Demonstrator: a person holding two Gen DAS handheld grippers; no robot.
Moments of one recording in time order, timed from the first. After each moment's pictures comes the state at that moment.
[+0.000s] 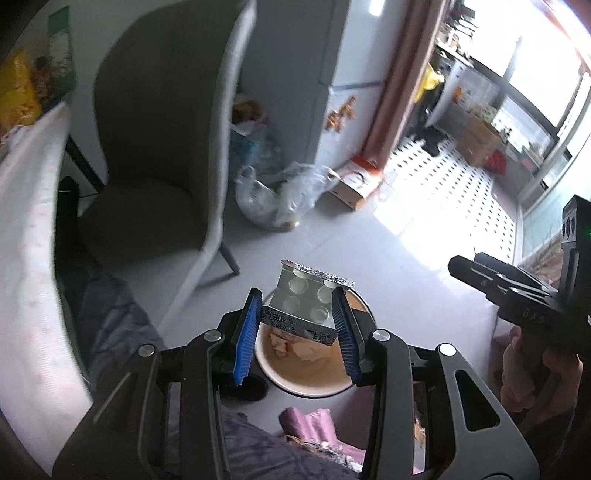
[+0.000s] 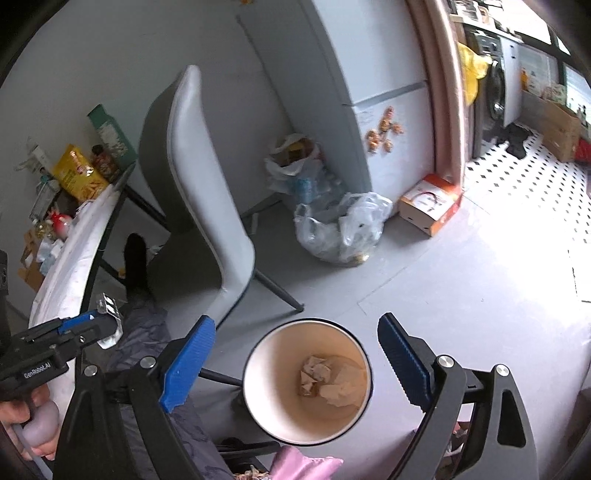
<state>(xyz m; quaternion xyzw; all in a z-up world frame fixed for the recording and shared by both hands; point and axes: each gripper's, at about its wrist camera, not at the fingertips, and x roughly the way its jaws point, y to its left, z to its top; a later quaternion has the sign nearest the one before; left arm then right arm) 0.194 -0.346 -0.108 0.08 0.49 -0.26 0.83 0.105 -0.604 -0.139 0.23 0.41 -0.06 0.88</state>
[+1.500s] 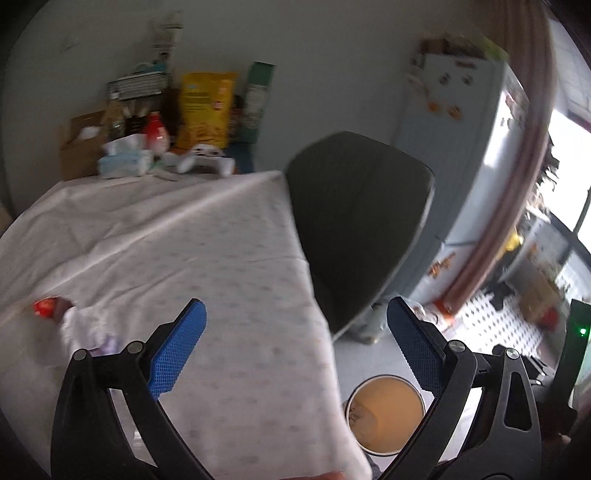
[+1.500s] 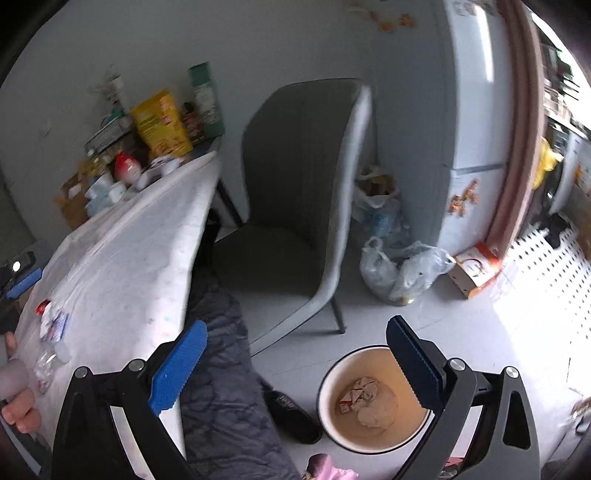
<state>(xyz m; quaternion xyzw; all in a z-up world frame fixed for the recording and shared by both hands) 0.128 -0.095 0.011 -0.10 0.30 -0.04 0.95 0.130 -0.388 -0.028 0.09 0.39 0.06 0.91</state>
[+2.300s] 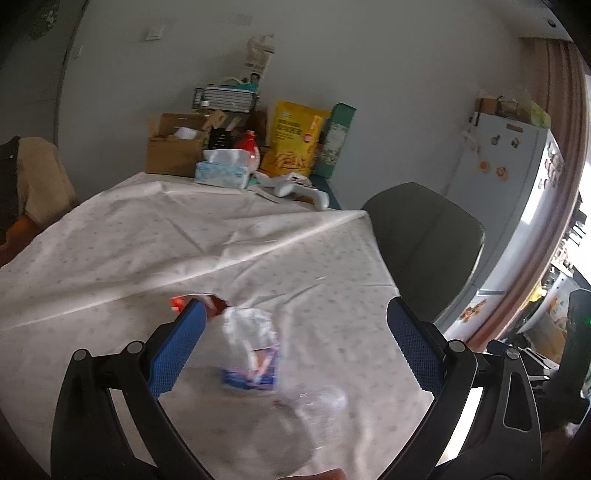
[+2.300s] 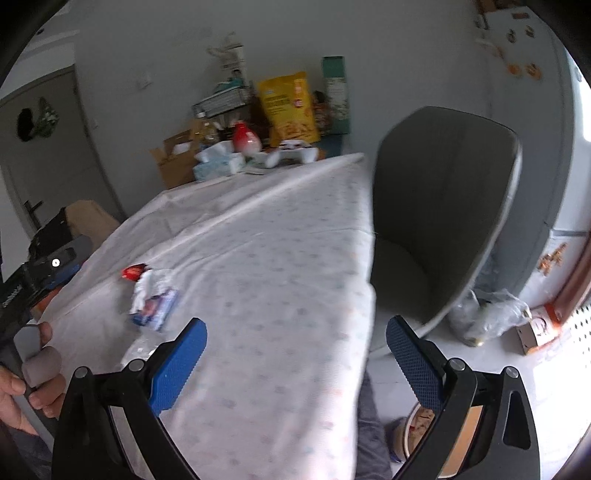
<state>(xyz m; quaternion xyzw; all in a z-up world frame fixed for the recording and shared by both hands) 0.052 0.056 0.014 -0.14 0.25 0.05 0.96 0.115 -0.224 0.007 0.03 0.36 0.23 0.90</state>
